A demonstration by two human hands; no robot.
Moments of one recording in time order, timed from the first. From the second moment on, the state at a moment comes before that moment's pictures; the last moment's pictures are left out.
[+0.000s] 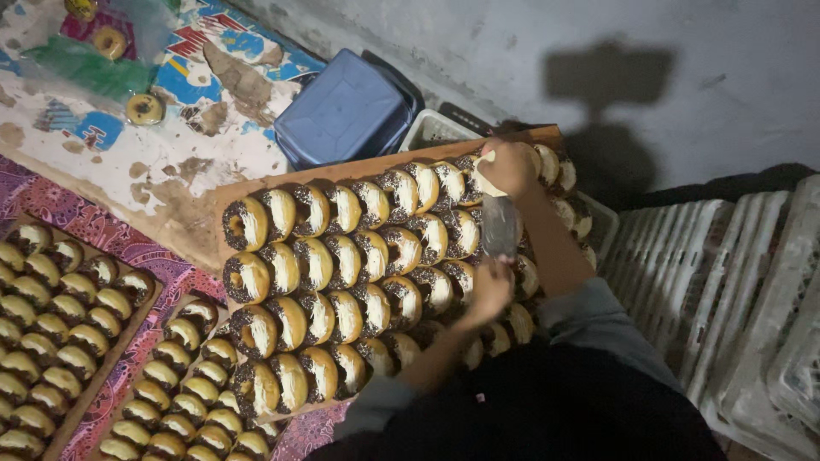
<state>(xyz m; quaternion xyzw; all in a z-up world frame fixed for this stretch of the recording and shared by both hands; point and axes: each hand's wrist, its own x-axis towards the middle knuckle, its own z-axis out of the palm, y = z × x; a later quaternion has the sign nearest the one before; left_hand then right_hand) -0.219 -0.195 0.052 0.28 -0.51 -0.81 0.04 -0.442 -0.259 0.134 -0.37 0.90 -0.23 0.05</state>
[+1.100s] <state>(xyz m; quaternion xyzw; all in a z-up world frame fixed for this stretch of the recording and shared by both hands) -0.250 -0.177 0.068 0.28 -0.56 -0.77 0.09 -0.483 -0.230 0.133 -0.28 0.92 -0.27 0.05</state>
